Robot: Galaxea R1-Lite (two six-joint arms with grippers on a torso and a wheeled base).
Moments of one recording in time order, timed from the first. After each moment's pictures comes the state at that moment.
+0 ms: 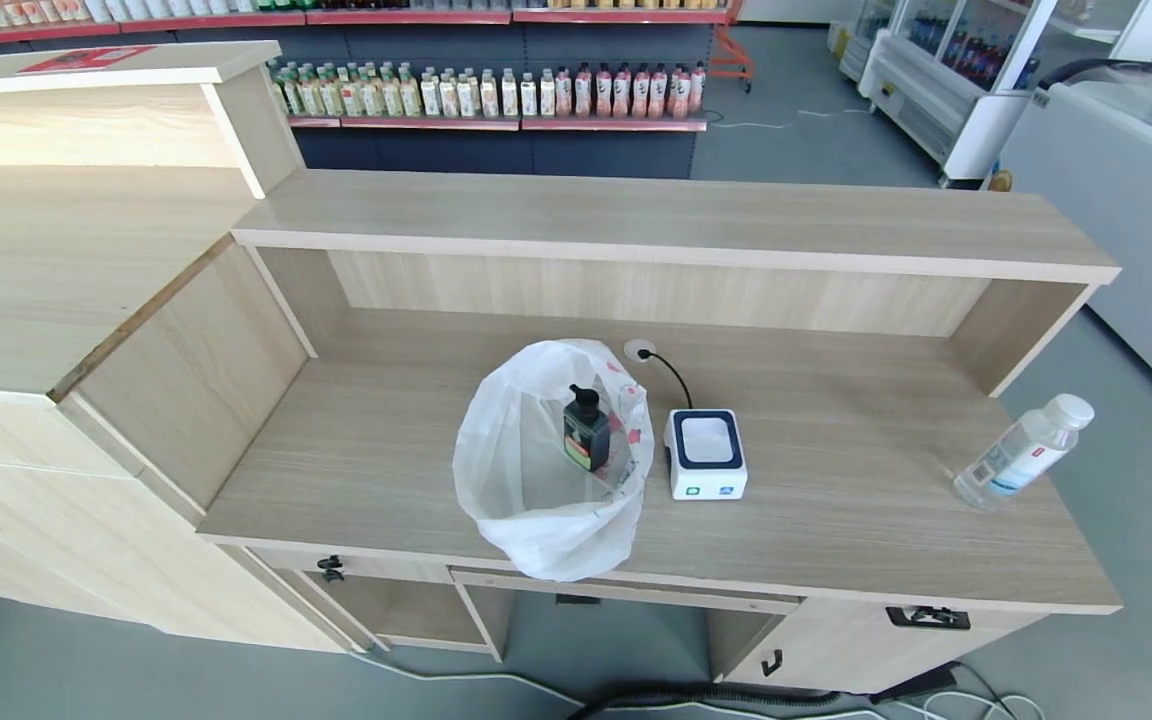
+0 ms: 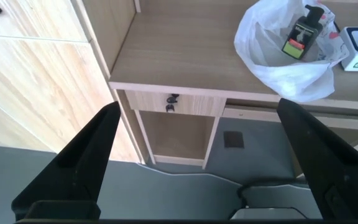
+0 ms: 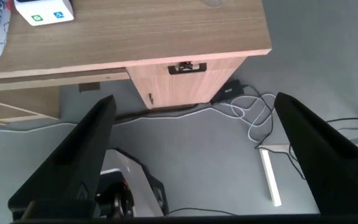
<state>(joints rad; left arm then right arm) 0.00 0.00 0.00 0.00 0.00 0.01 0.00 0.47 -0.33 0.21 -0.20 0.03</state>
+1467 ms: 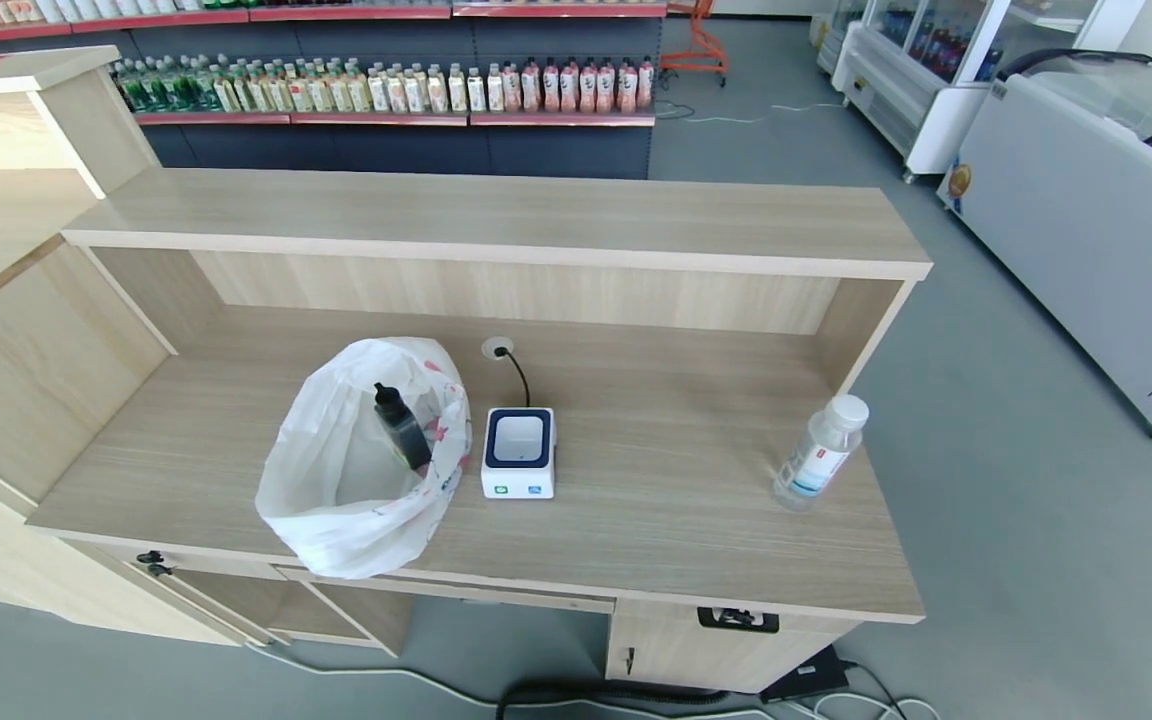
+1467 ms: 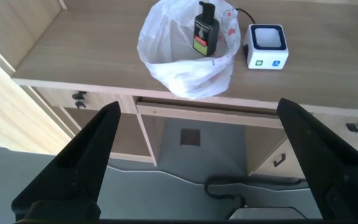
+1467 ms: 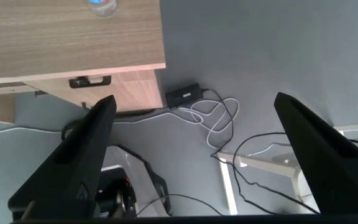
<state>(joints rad) 0.00 0.00 0.00 0.00 0.00 0.00 0.00 0.45 -0.29 0.21 -0.19 0.04</state>
